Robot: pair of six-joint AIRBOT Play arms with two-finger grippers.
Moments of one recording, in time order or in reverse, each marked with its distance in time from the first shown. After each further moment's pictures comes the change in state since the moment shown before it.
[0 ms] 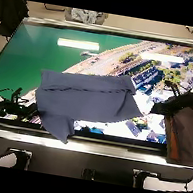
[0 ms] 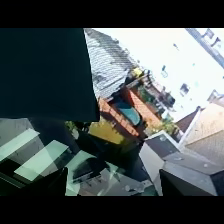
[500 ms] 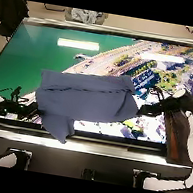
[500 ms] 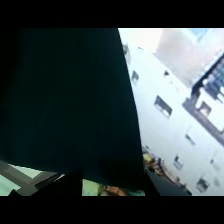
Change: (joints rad) left arm -0.017 0.024 -0.003 -0.006 0.034 -0.021; right arm 0.122 -0.066 -0.145 0.115 -0.197 0.025
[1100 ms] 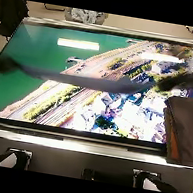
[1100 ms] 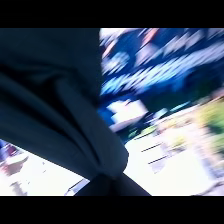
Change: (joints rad) left arm -0.005 0.231 0.710 -0.012 -0.104 0.013; right arm 0.064 0.406 0.341 -0.184 -0.093 -0.130
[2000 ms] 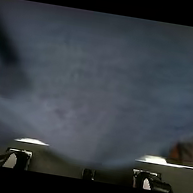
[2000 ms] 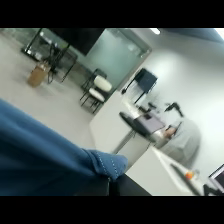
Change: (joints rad) left arm -0.002 0.265 0.726 0.080 0.109 -0.127; right arm 0.000 0.621 0.280 -0.289 -0.173 0.055
